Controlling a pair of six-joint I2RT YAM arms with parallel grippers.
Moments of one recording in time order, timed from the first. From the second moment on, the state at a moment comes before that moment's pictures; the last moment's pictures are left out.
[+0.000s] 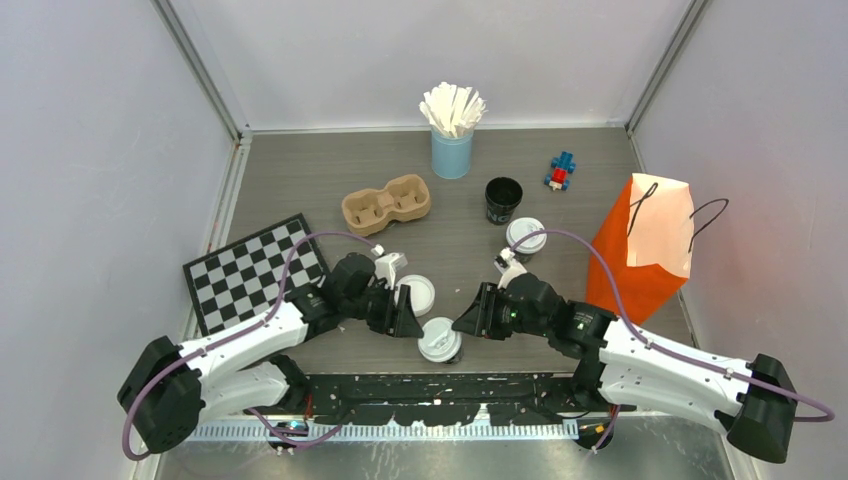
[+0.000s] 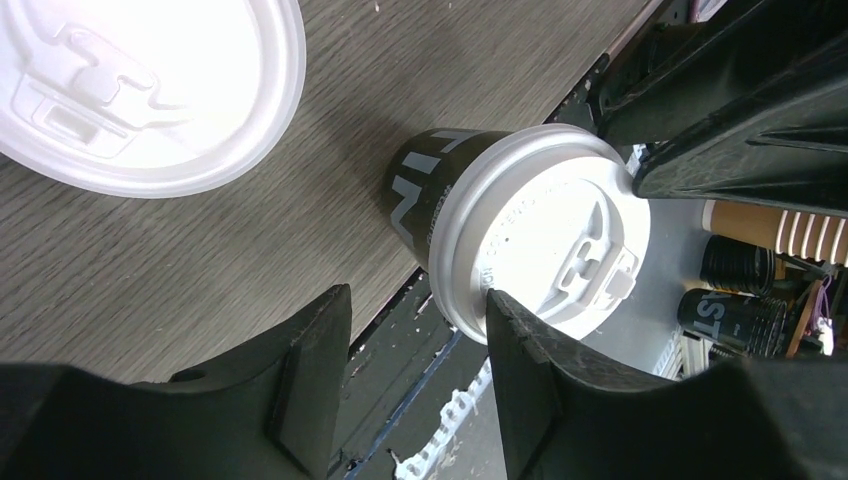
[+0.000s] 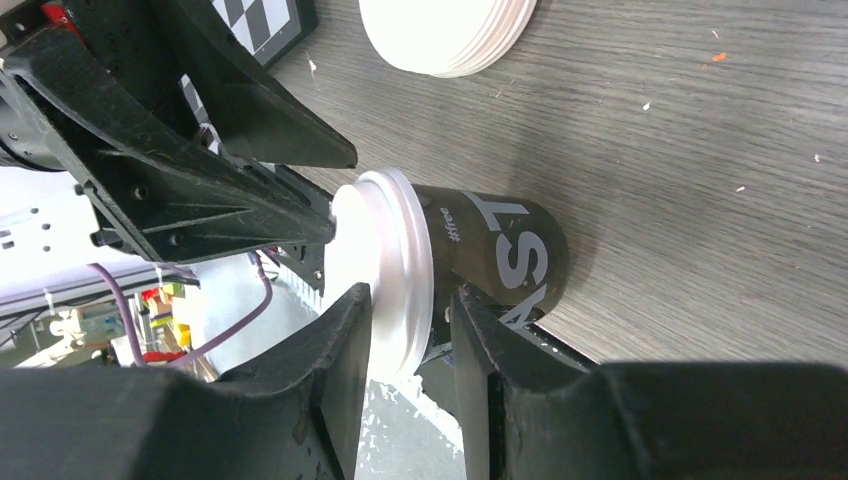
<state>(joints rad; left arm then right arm) -0.78 1.04 0.52 -0.21 0.47 -0.61 0.99 0.81 0.48 -0.27 -0.07 1.05</state>
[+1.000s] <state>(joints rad) -0.79 1.07 0.52 -0.10 0.50 -0.66 0.99 0.69 0.37 -0.22 -0.07 1.08</state>
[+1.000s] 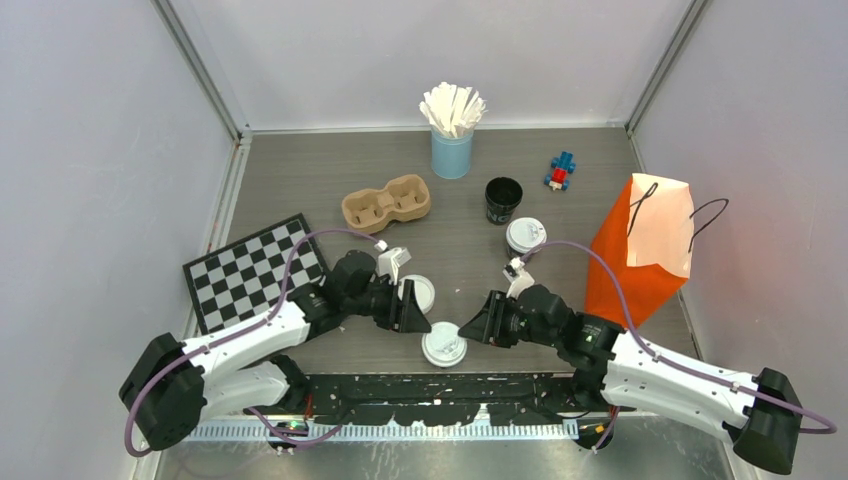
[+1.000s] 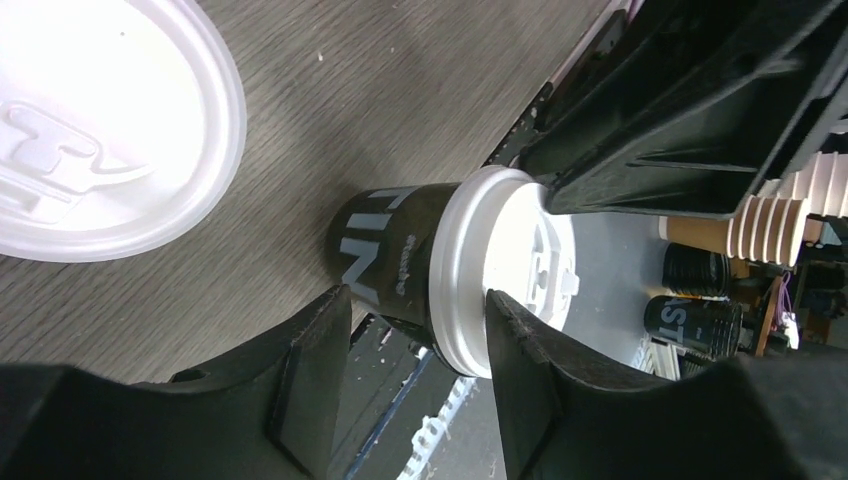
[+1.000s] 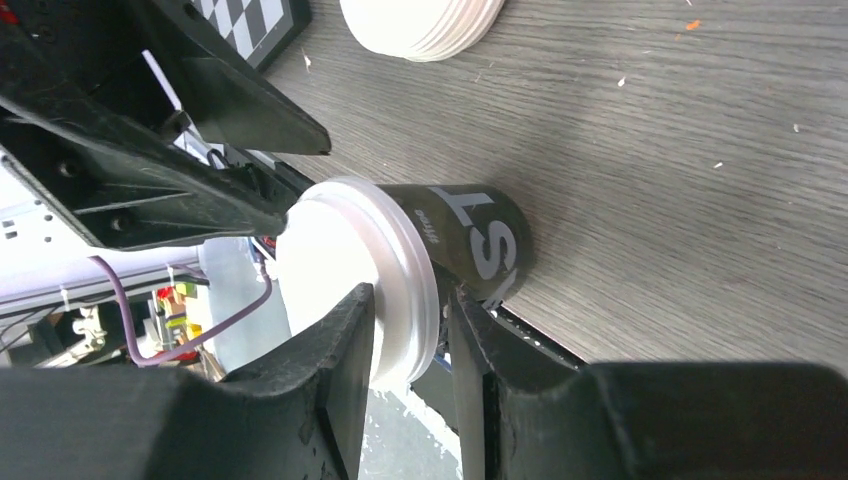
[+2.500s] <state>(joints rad) -0.80 1.01 0.40 0.01 0.50 -0.71 1.05 0.70 0.34 -0.17 -0.06 1.11</state>
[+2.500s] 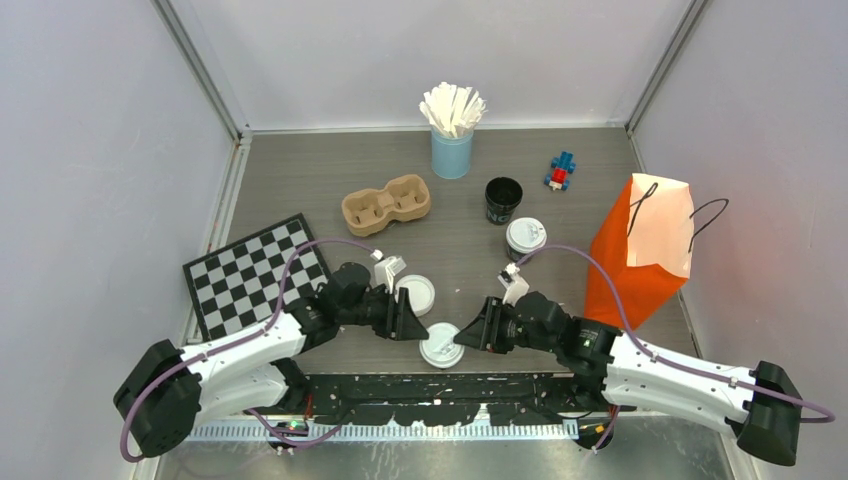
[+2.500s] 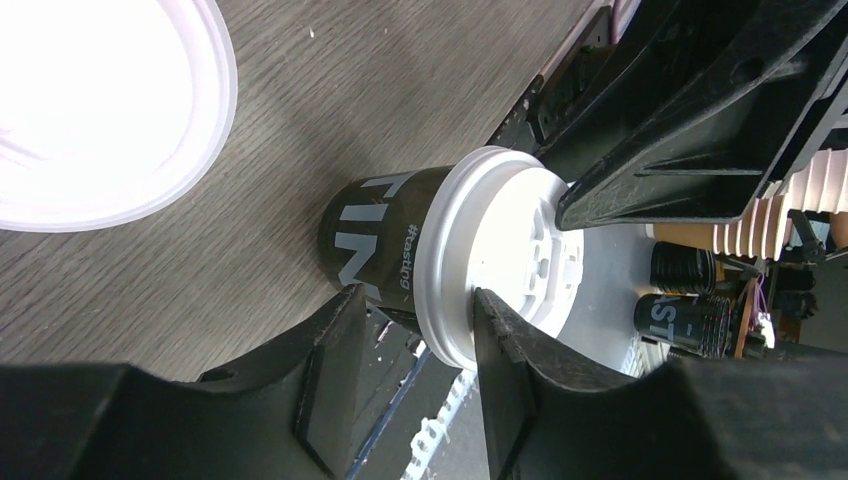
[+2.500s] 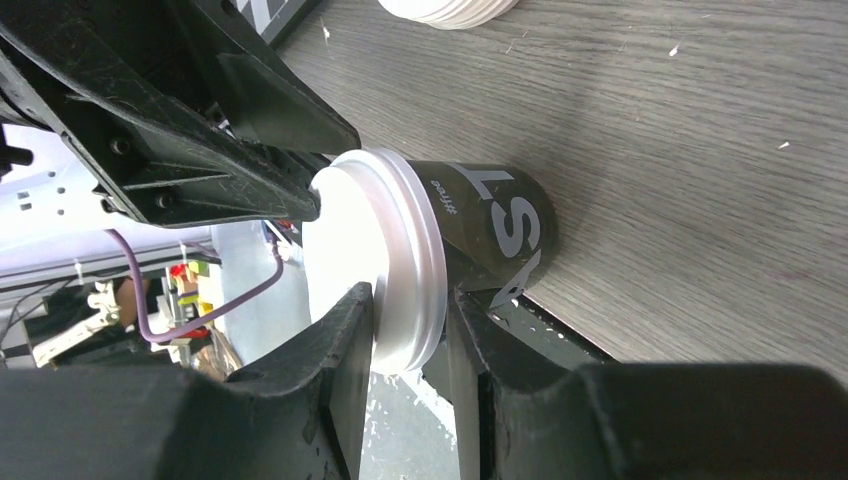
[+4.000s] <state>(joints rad) -0.82 0.90 0.27 0.15 0.46 -0.84 1.06 0.70 0.28 -0.08 -0.01 1.09</state>
